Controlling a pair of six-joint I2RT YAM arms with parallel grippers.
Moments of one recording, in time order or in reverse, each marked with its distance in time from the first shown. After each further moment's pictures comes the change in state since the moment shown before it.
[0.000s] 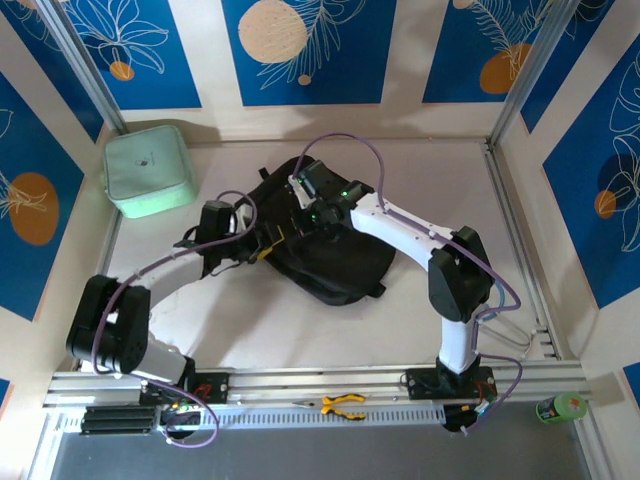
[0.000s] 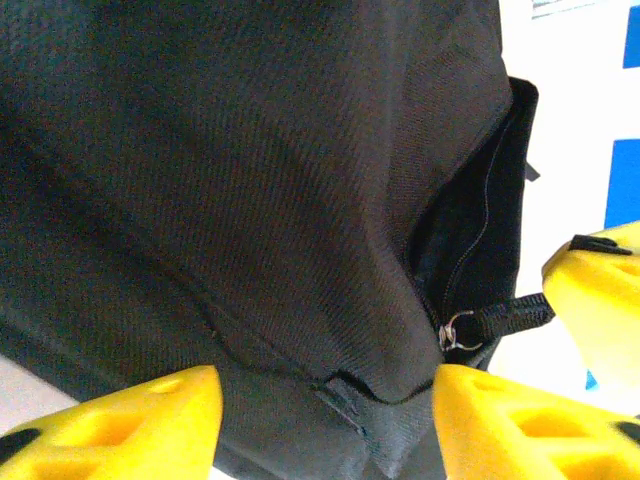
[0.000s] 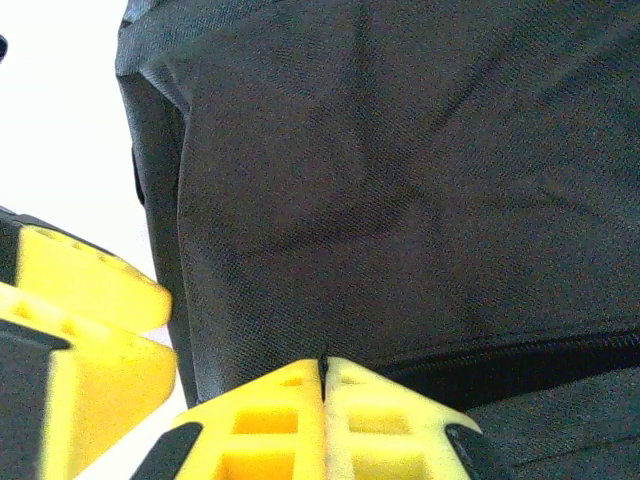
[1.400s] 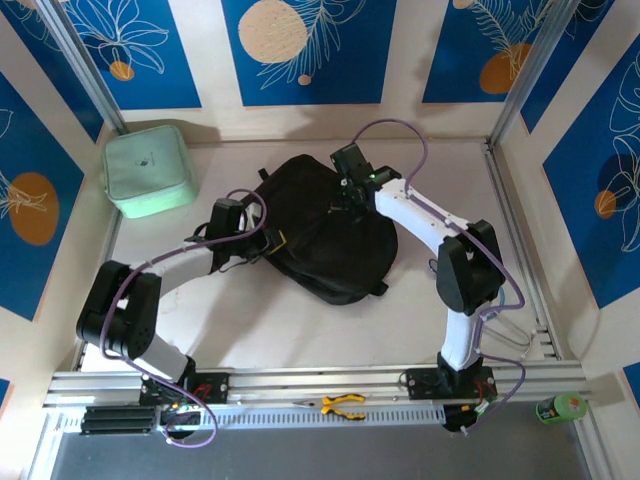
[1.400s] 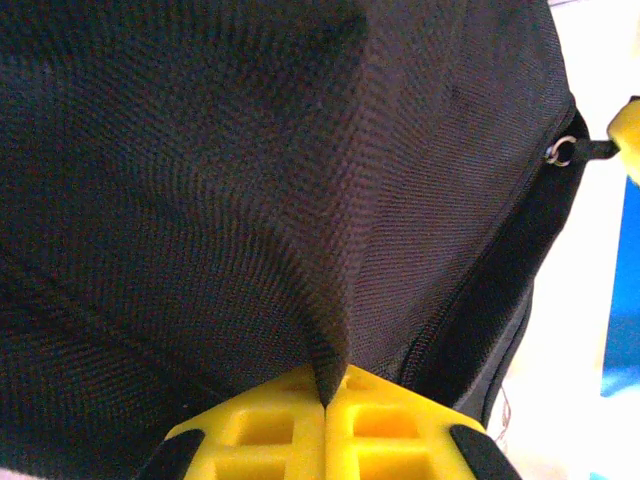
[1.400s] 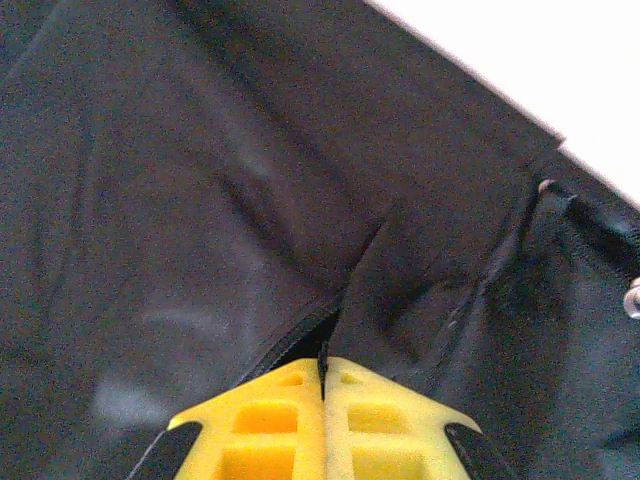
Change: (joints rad) left arm -0.044 0.078 0.043 0.020 -0.027 0.013; right arm -0.201 0.011 0.013 -0.038 0.220 0.295
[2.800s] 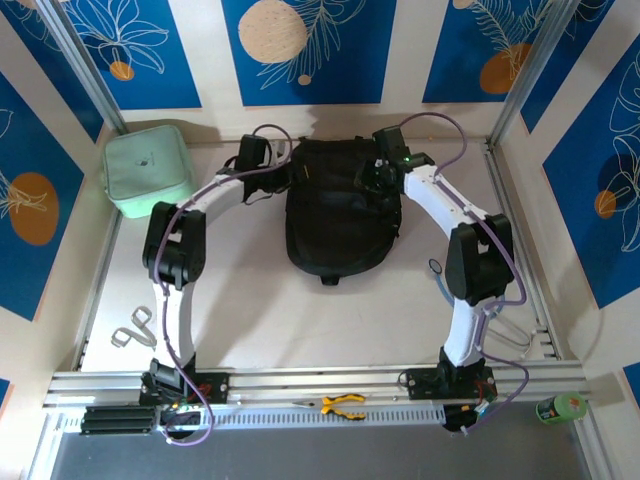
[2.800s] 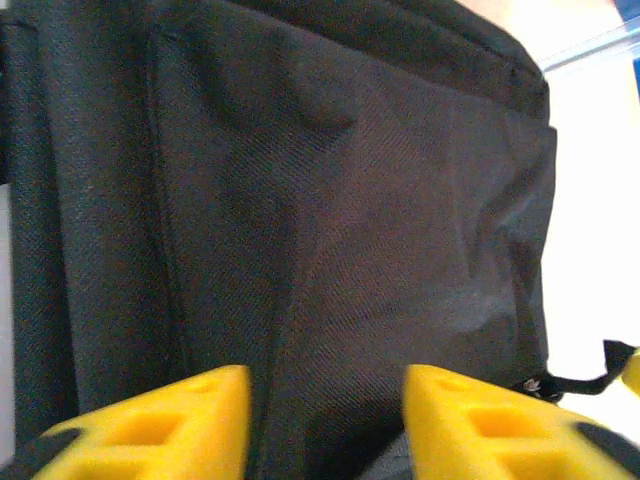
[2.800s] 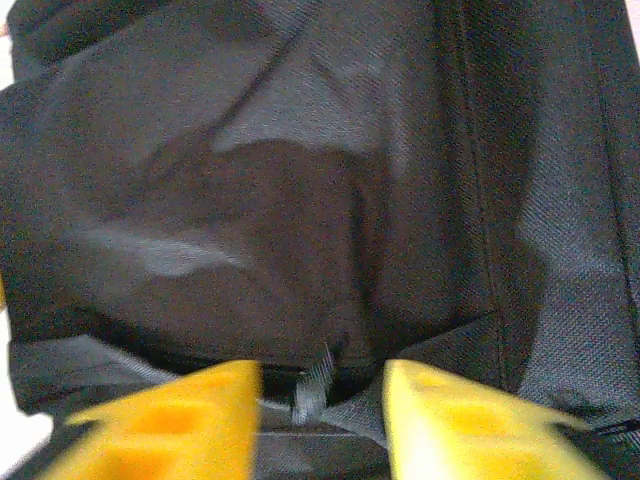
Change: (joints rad) left arm 0.047 0.588 0.870 -0.219 -0.033 0.251; right arm -0.204 0.001 0.011 0.050 -0.190 0.056
